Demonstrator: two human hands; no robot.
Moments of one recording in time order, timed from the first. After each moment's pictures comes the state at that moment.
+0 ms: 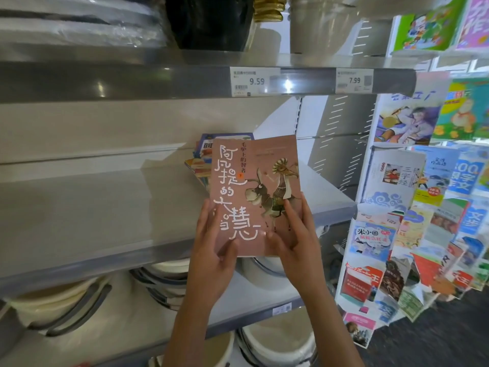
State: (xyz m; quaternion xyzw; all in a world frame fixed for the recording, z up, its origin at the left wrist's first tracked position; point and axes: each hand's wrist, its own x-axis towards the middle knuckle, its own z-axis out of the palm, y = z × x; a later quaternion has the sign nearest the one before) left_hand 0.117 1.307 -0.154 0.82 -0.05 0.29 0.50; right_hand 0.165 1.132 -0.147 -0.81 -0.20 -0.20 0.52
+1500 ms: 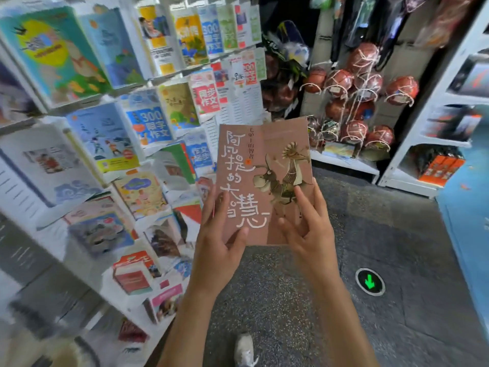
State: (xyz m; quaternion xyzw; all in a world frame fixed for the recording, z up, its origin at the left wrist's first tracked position) left_hand 0.117 0.578 -0.183 0.73 -0.40 0.08 0.55; right_hand 0.006 0.437 -0.169 -0.77 0.19 -0.37 0.48
